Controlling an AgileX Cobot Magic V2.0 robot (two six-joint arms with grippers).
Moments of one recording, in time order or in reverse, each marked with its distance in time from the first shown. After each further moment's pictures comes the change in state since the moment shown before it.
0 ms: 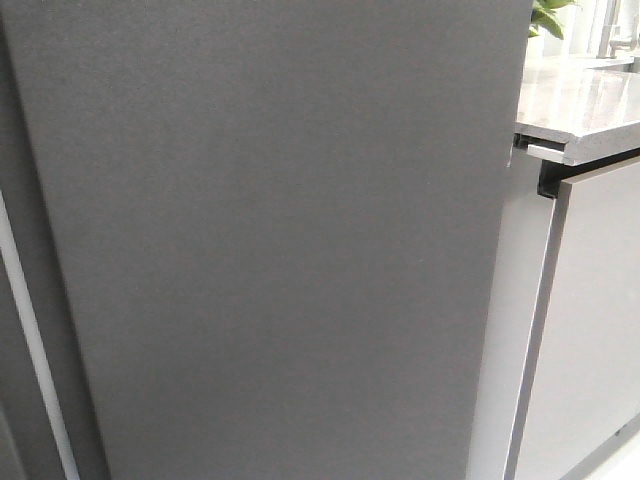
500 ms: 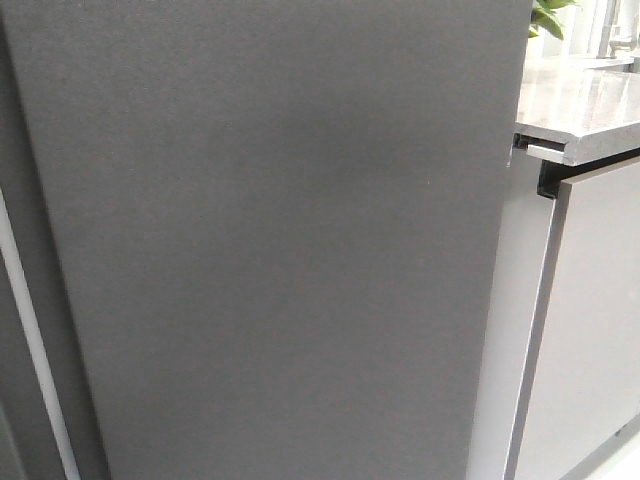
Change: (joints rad) left arm 0.000 0.000 0.000 0.000 0.000 0.000; right arm -0.088 -0.588 0.495 0.008 0.009 0.086
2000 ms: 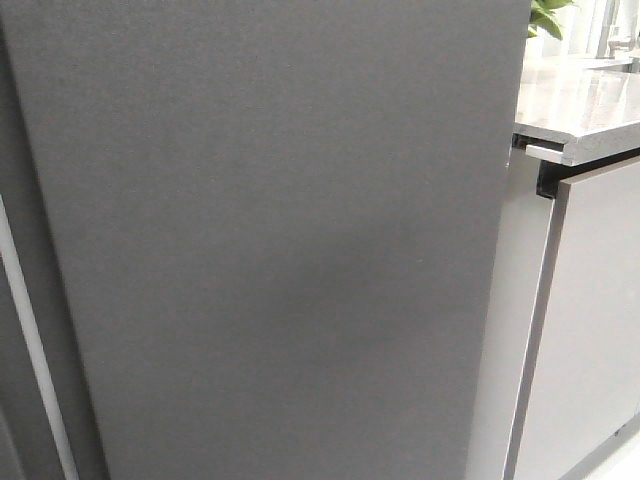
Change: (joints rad) left arm 0.000 0.000 0.000 0.000 0.000 0.000; right arm -0.118 -0.426 0.622 0.002 -0.360 0.011
